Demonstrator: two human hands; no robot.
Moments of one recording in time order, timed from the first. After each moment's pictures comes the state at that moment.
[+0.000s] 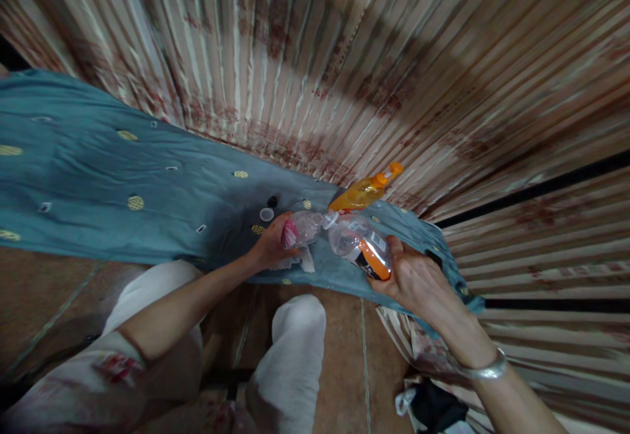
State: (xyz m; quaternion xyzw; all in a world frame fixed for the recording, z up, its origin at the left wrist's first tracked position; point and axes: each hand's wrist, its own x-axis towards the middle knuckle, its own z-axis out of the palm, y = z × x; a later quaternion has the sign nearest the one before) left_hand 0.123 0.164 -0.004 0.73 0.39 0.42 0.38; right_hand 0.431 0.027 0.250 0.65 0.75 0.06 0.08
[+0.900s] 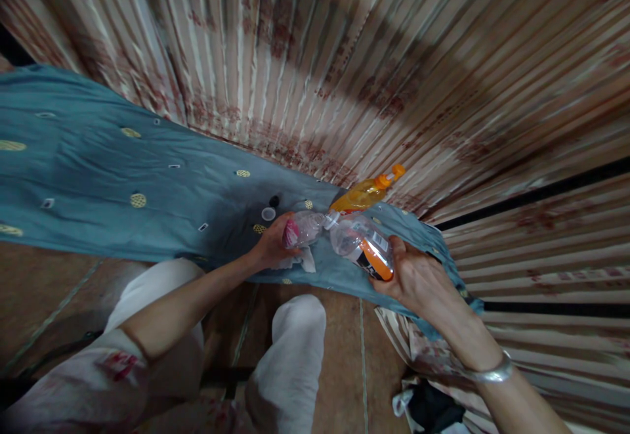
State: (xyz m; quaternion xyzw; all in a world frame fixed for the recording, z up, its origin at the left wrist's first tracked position) left_hand 0.123 0.164 -0.001 0.72 0.40 0.42 0.39; right_hand 0.438 0.021 0.241 0.63 0.76 0.15 0.09
